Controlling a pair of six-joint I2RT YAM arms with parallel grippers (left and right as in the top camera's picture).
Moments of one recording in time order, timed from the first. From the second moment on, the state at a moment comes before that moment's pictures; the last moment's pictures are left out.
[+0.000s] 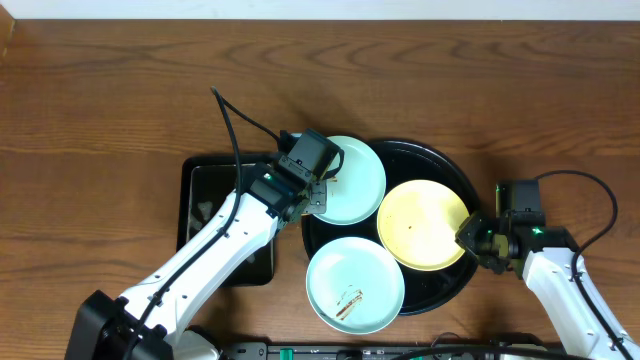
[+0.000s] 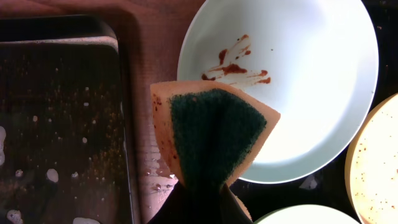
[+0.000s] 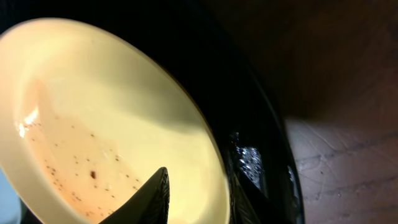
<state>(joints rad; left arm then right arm) -0.61 1.48 1.10 -0.82 -0.16 -0.56 0.01 1.22 0.56 -0.63 -0.16 0.78</state>
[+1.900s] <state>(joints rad) -0.61 1.48 1.10 -0.86 -0.14 -0.54 0.02 1.40 0.60 -0.51 -0.11 0.72</state>
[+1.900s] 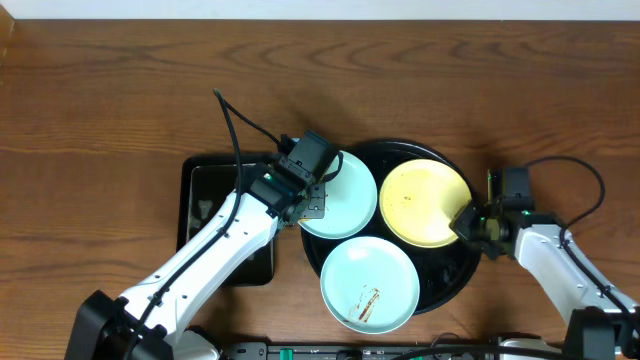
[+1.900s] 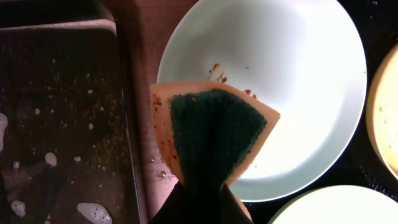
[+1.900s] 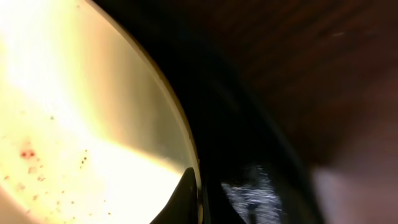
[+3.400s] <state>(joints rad) -0.61 1.48 1.10 -0.71 0.09 -0.54 0.13 1.33 0.99 -0.75 0.32 0.32</state>
